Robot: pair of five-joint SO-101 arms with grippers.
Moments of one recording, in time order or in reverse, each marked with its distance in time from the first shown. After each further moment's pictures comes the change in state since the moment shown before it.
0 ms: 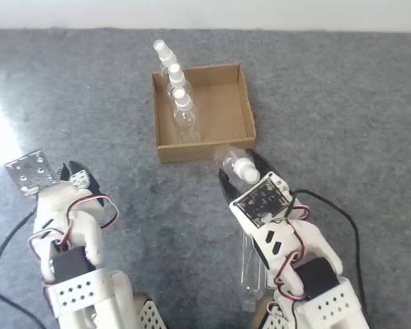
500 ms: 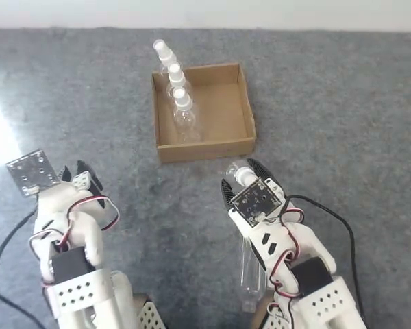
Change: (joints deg) left arm 0.3 0.0 0.0 1.8 0.0; right arm -0.3 0.0 7.4 0.0 0.0
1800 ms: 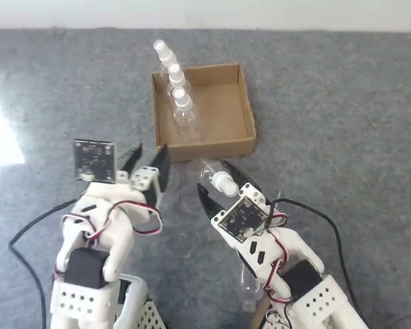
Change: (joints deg) left arm 30.3 0.0 -12.2 6.0 0.0; right arm -8.8 0.0 4.7 -12.4 -0.4
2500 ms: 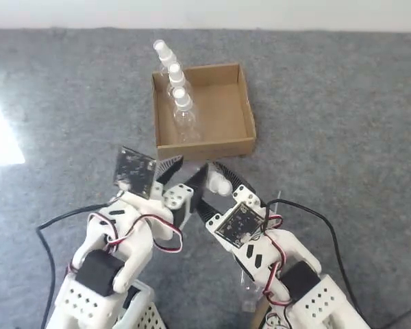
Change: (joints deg) left arm 17.5 -0.7 1.8 -0.2 -2.7; right arm -3.4 0.2 0.1 -2.5 0.0
